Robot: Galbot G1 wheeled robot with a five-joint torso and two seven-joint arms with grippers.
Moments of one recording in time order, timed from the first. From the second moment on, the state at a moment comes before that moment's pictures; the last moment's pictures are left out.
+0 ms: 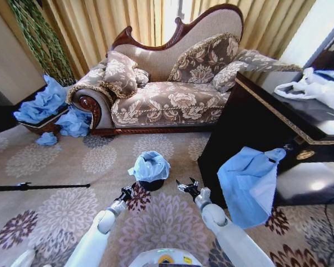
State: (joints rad) left arm 1.24 -1.23 -0.45 -1.46 0.47 -0.21 0.15; right arm -1.08 1.13 0.03 1.59 0.56 -0.11 0.08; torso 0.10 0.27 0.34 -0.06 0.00
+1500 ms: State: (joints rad) left arm 1.20 -1.26 -0.41 -1.44 0.50 -0.23 0.08; right arm -1.09 1.14 0.04 1.58 0.54 -0.11 0.08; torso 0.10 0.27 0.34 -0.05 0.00
